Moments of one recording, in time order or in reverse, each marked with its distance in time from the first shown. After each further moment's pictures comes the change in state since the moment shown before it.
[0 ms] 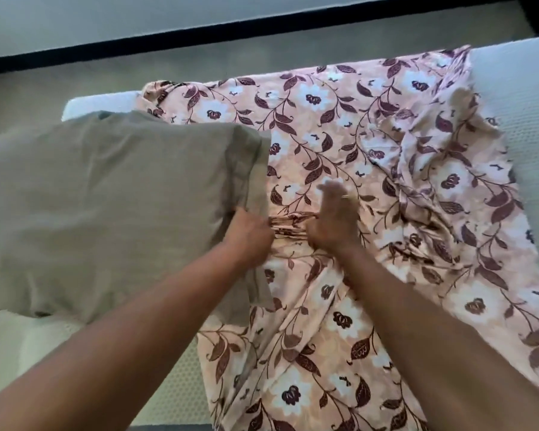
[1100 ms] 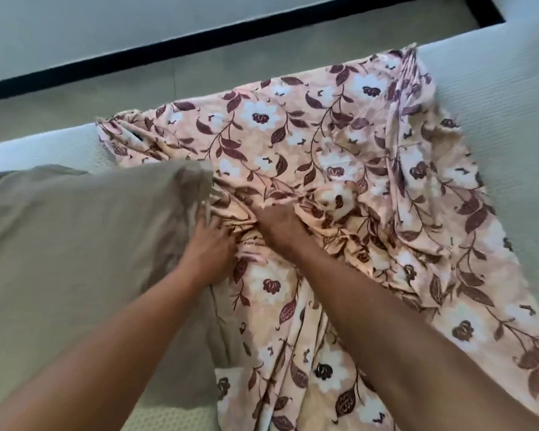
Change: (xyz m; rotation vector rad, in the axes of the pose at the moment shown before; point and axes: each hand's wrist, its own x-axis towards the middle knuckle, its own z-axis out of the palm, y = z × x) left_hand 0.114 -0.021 0.020 -0.030 0.176 -0.026; right_hand 0.085 0.013 0.015 -0.018 -0.198 -0.282
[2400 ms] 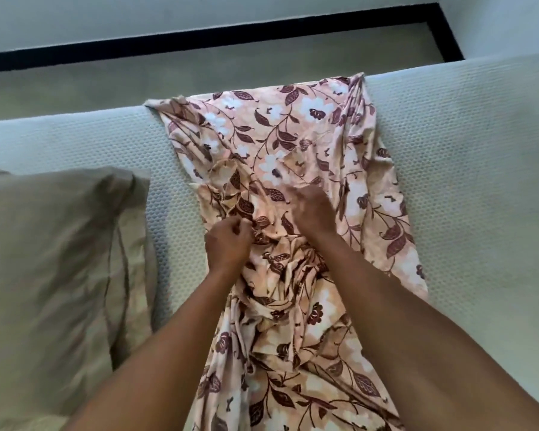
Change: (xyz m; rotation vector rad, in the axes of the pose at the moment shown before) left_hand 0.088 0.147 -0.081 -1.447 0.440 -0.774; right_hand -0.035 0.177 -0.088 0.234 0.319 0.395
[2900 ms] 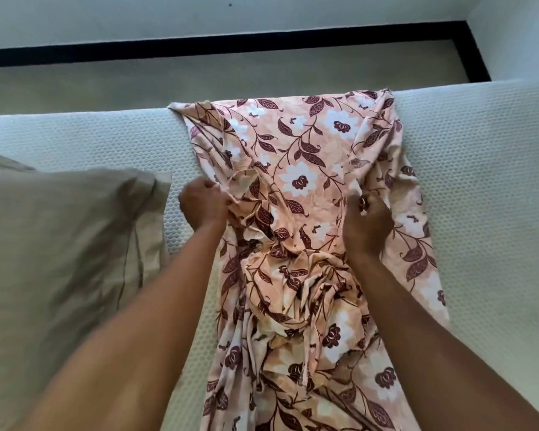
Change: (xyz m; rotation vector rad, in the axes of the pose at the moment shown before) left_hand 0.102 0.016 -0.043 0.114 0.383 -0.029; right_hand -0.012 -0.017 -0.049 0.363 0.446 0.283
